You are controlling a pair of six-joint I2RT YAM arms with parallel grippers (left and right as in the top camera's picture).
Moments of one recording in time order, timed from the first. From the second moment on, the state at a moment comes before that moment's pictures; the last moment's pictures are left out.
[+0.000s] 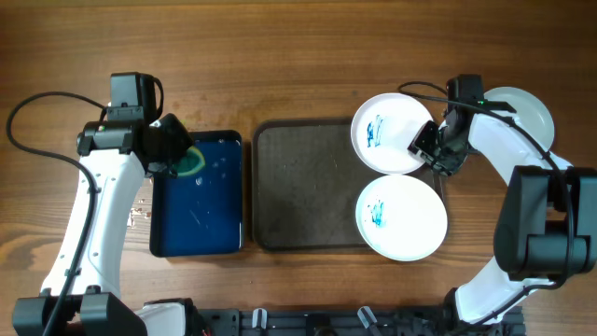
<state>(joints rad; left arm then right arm) 0.04 1.45 1.15 -0.91 0.02 -0.58 -0.04 1.85 1.12 -0.72 -0.16 0.56</state>
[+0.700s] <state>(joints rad) 0.04 1.45 1.15 -0.92 0.02 -0.58 -0.04 1.85 1.12 -0.58 -0.11 0.51</state>
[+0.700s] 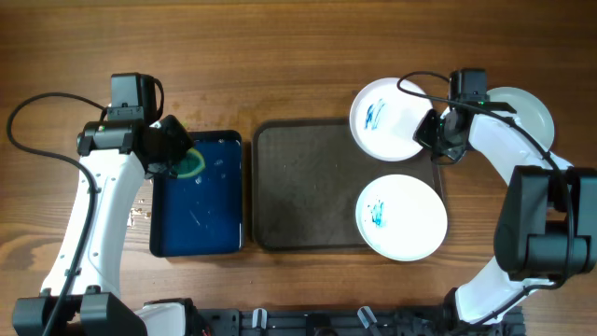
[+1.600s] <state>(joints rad) 0.04 1.52 0.90 -0.77 0.02 -0.51 0.28 1.81 1.13 -0.69 -0.32 0.16</state>
